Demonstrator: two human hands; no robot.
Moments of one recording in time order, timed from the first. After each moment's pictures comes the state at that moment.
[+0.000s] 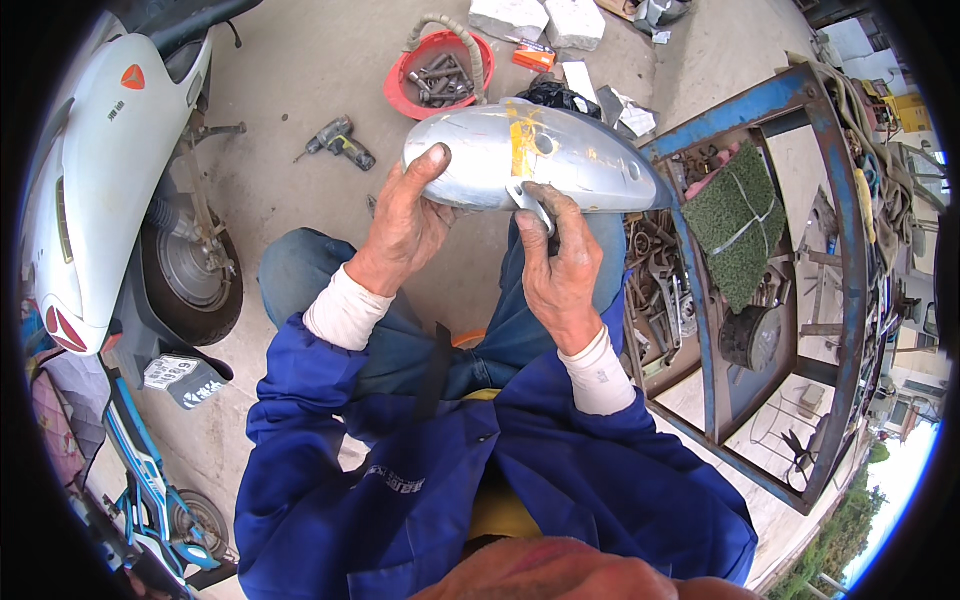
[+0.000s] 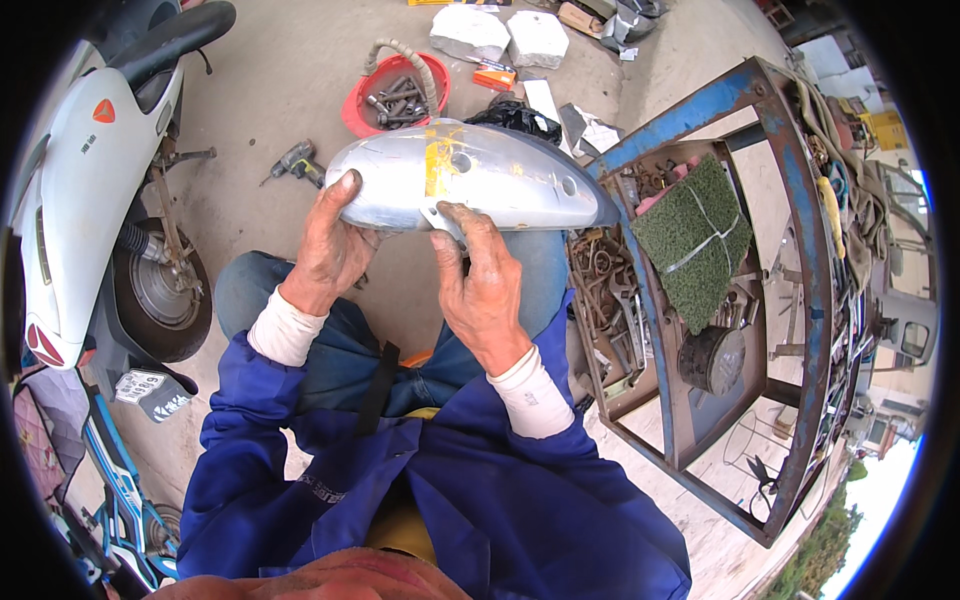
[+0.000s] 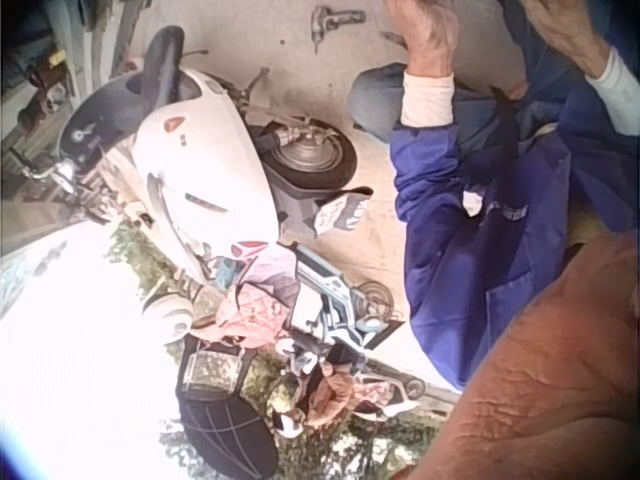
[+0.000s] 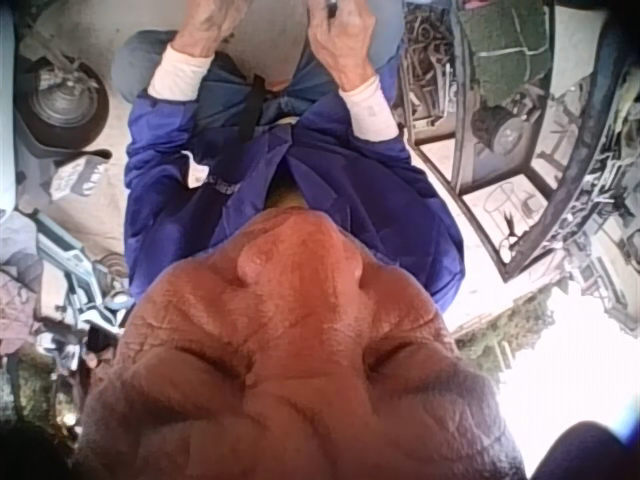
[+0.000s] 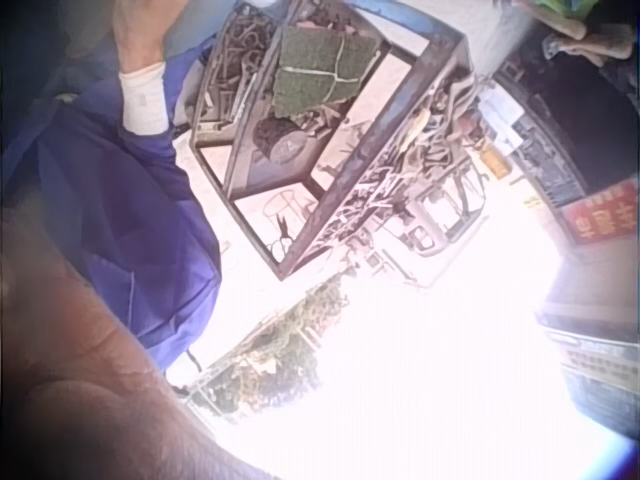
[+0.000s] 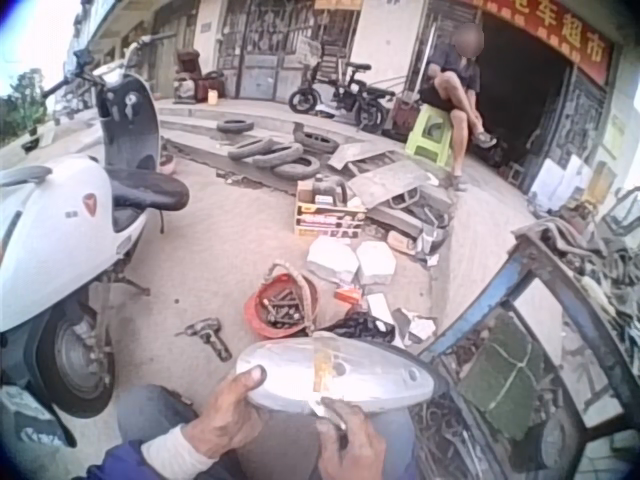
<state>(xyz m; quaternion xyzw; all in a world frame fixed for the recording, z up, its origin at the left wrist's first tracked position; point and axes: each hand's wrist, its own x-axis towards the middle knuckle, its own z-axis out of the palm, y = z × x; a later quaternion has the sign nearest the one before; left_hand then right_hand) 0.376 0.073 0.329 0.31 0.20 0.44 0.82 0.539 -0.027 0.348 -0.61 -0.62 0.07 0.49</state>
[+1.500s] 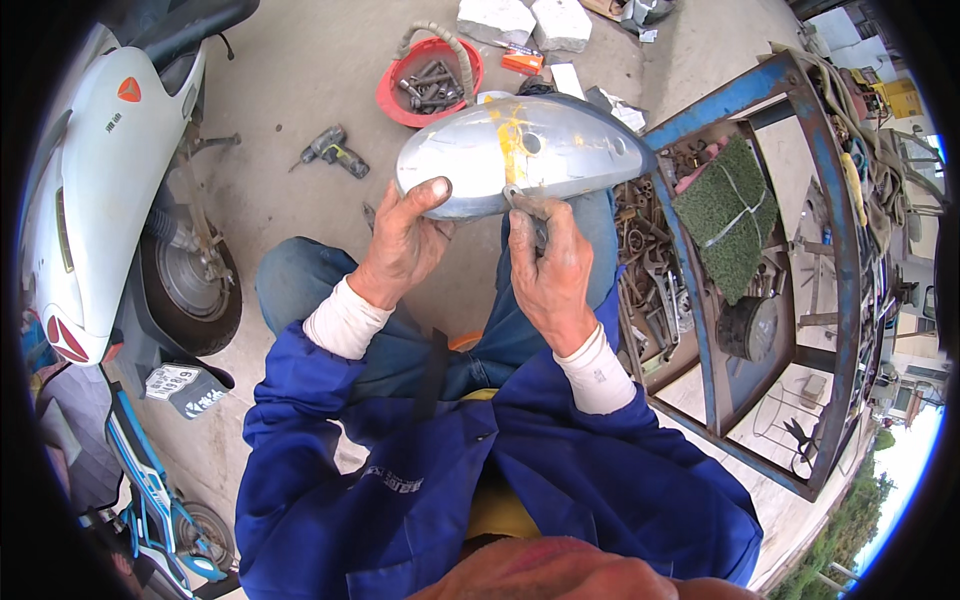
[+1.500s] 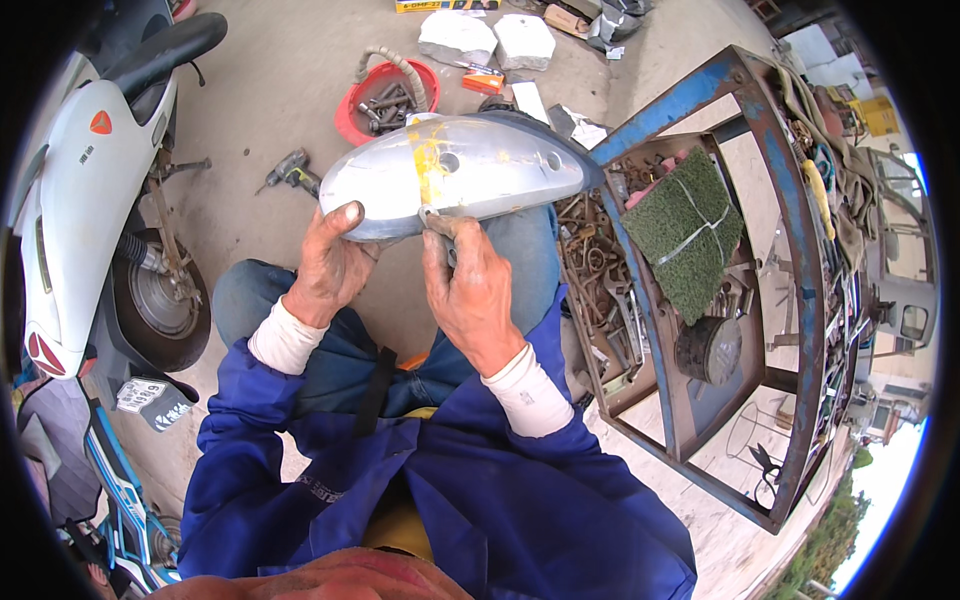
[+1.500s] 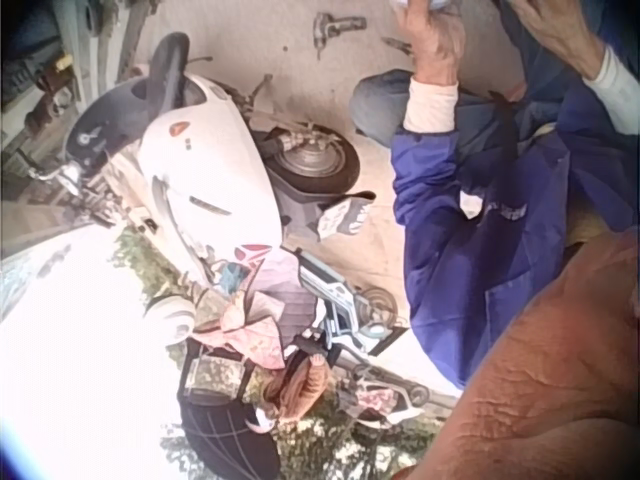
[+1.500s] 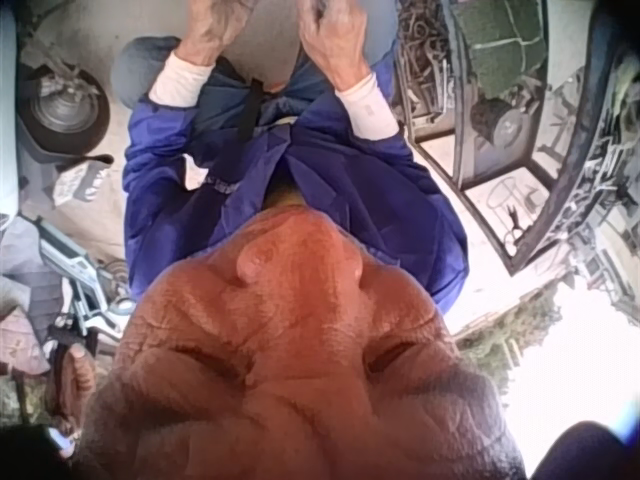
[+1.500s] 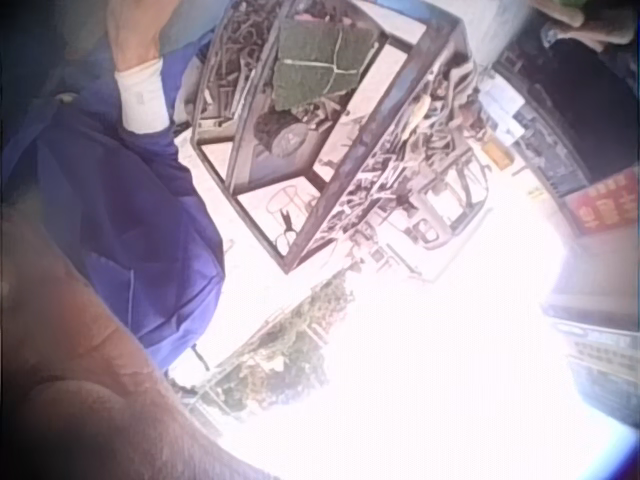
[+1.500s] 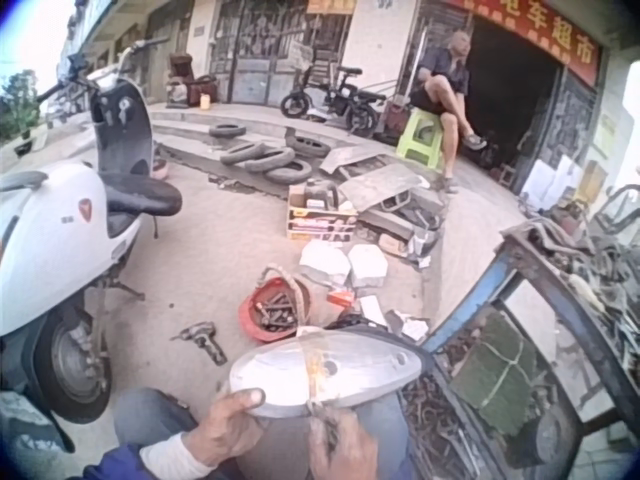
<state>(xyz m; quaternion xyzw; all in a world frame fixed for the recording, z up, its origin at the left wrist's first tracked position) 0.375 0.059 0.330 0.30 0.18 0.45 0.82 0.533 -0.033 0.359 -0.62 -0.63 0.07 0.47</state>
